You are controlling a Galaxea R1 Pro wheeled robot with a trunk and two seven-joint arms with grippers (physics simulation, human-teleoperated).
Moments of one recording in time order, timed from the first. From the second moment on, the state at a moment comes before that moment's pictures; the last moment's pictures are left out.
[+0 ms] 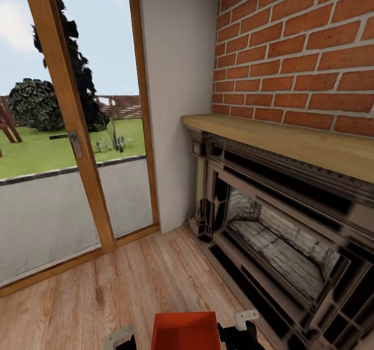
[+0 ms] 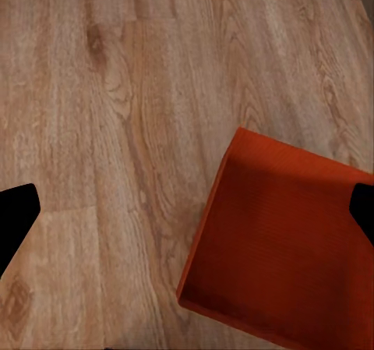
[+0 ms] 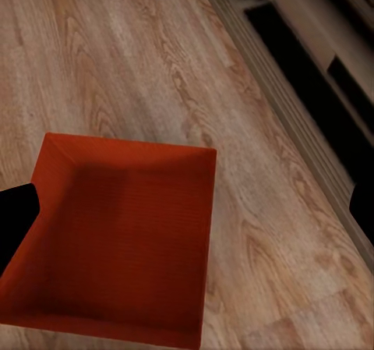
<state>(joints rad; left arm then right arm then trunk) -0.07 -0.17 0.15 -0.82 0.08 0.01 0.25 -0.27 0.11 -0.04 -0.54 0.18 -0.06 0.04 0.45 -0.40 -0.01</state>
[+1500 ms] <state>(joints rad) -0.07 -0.17 0.15 -0.82 0.08 -0.06 0.25 -0.27 0.11 -0.04 -0.54 0.18 -0.06 0.05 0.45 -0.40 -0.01</state>
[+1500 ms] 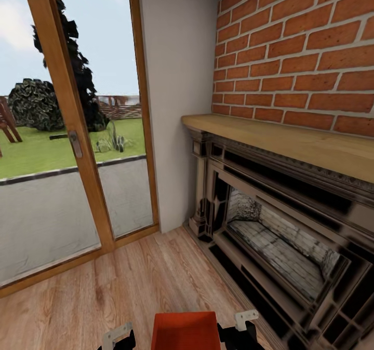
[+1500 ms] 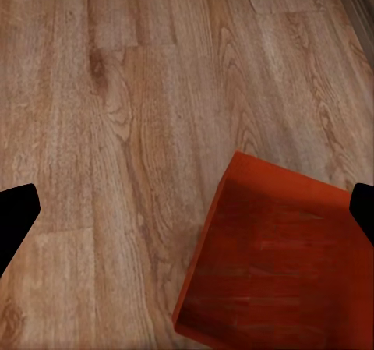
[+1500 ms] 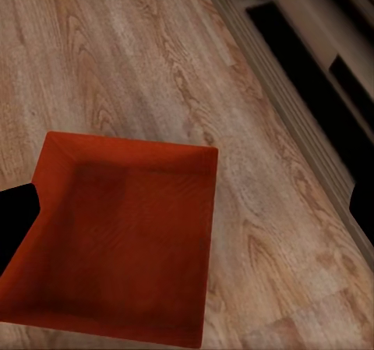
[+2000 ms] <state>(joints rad) -0.07 -0.17 0.15 -0.82 0.08 -0.05 0.25 -0.27 0.11 -0.04 -0.54 0.18 -0.06 0.05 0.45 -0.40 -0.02</state>
